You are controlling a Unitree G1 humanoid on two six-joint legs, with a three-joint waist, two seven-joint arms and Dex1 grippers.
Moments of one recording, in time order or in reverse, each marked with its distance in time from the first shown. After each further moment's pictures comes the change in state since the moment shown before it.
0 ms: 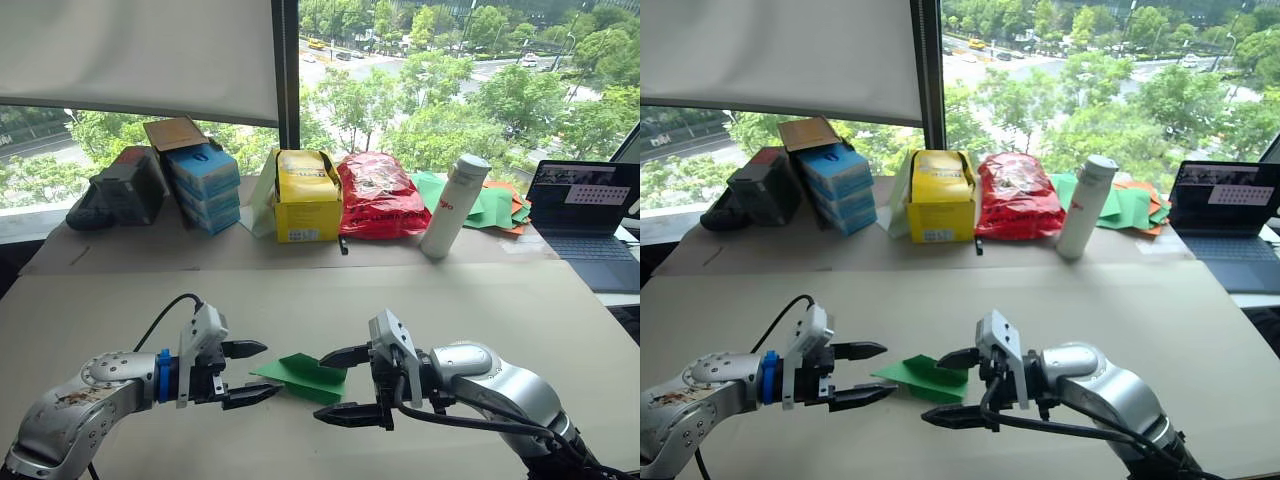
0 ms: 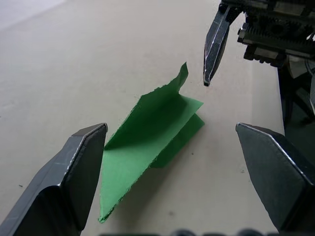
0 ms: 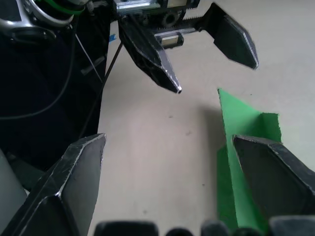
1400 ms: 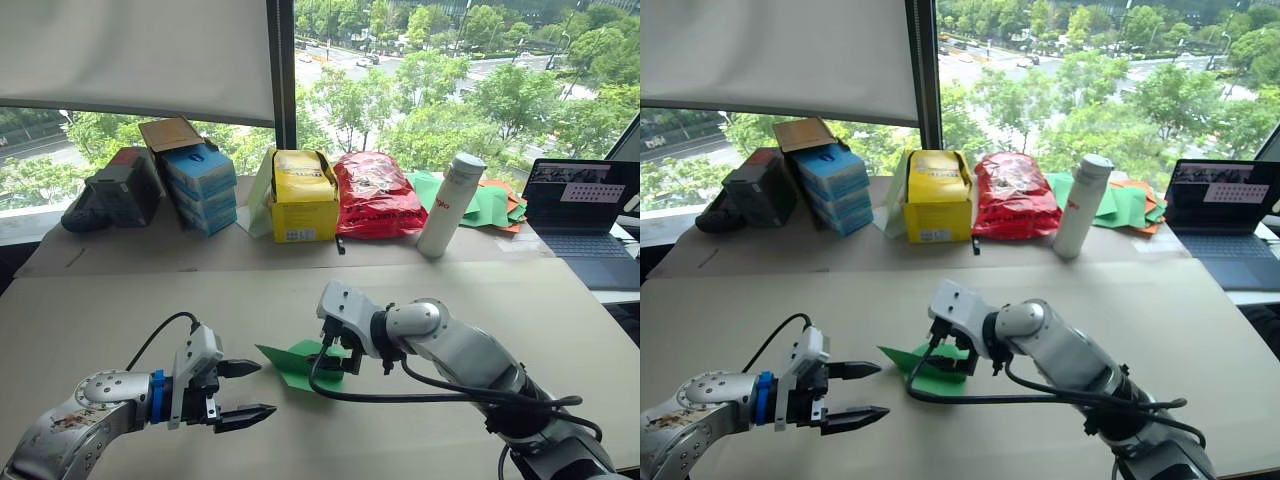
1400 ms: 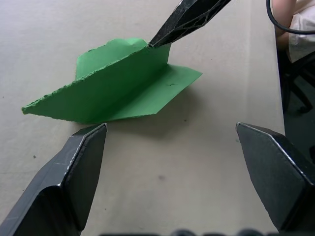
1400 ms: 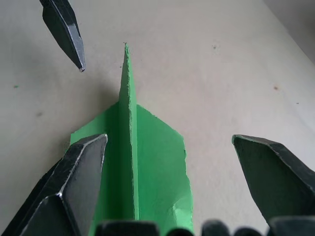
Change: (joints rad) left arm 0.157 0.016 0.004 0.024 0.080 -0.142 -0.064; right arm -0.450 0.072 0.198 -0.025 -0.332 0.428 -0.238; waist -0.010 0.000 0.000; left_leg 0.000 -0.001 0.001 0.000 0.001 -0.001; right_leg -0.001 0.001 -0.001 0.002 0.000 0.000
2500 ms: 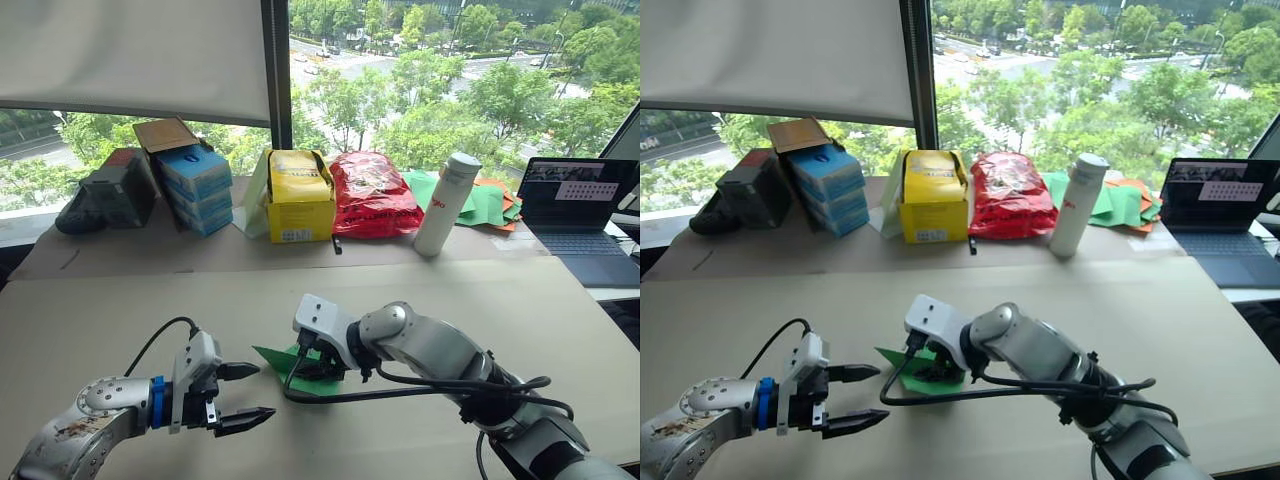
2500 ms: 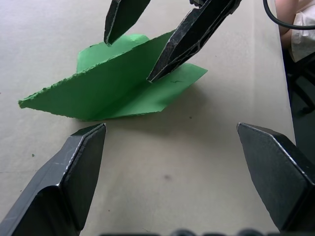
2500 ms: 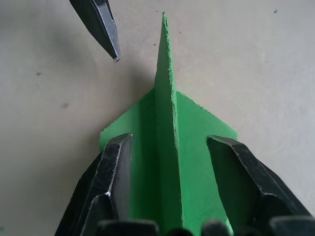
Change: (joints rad) left arm 0.031 -0.034 -0.013 0.026 0.041 -0.061 -0.008; right arm -0.033 0.086 0.114 0.156 0.045 0.021 -0.030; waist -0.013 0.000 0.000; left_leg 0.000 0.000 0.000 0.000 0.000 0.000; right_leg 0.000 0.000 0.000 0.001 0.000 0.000
